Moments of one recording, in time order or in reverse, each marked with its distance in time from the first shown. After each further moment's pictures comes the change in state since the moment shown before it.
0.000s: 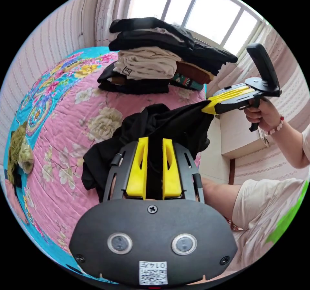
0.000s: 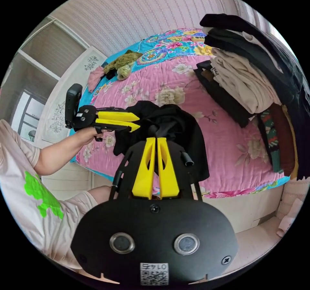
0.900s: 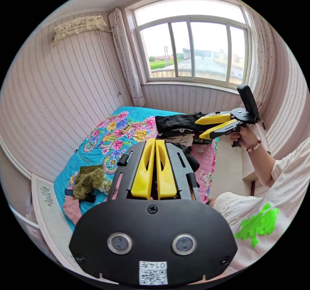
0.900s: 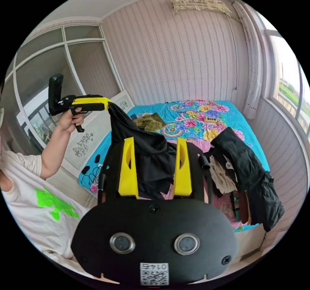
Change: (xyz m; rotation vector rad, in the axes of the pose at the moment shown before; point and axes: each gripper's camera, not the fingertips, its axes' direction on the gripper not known) left arm 0.154 -0.022 -0.432 0.301 -0.378 0.071; right arm -0.321 0.026 -0.279 0.461 0.017 -0.203
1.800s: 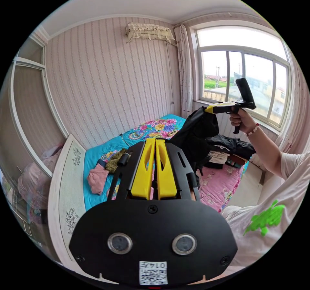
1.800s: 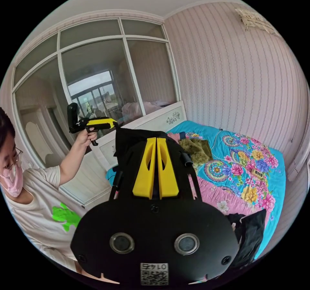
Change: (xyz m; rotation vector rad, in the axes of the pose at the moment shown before) left arm -0.080 0.156 -0.209 0.108 -0.331 -0.345; right arm -0.161 -0.157 0.024 0.007 -0.409 -0.376
